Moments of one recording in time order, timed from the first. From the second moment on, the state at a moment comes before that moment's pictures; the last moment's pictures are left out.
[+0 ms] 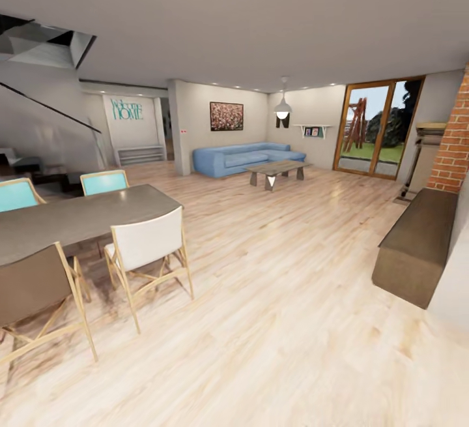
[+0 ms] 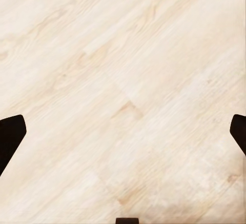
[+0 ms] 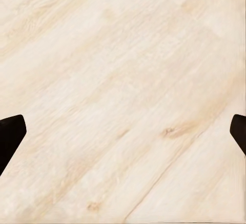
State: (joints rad) left arm 0.06 0.03 0.00 -0.63 0.00 -0.10 0.00; right arm -0.13 -0.05 -0.04 -0.54 0.00 -0.10 -0.01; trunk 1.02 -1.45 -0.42
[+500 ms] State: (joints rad) left arm 0.06 0.03 0.00 -0.63 0.00 -0.10 0.00; right arm -0.13 -0.05 -0.04 -0.54 0.00 -0.10 -0.01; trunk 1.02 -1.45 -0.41
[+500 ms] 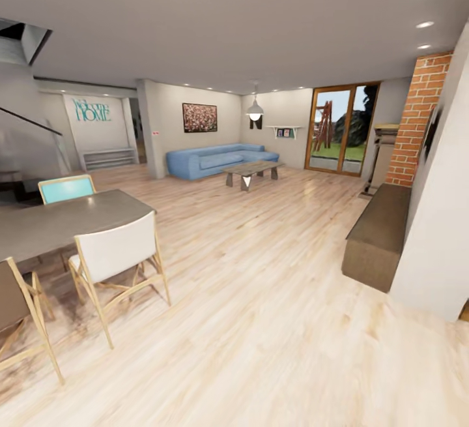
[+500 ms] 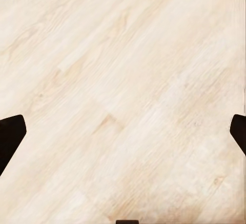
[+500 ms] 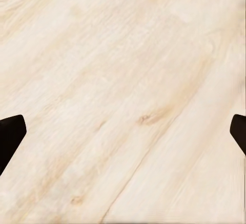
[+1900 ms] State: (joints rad) left arm 0.06 0.03 0.00 -0.63 0.00 -0.10 0.00; right arm -0.13 -0.05 -0.04 -0.54 0.00 -0.10 -0.01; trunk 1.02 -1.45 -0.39
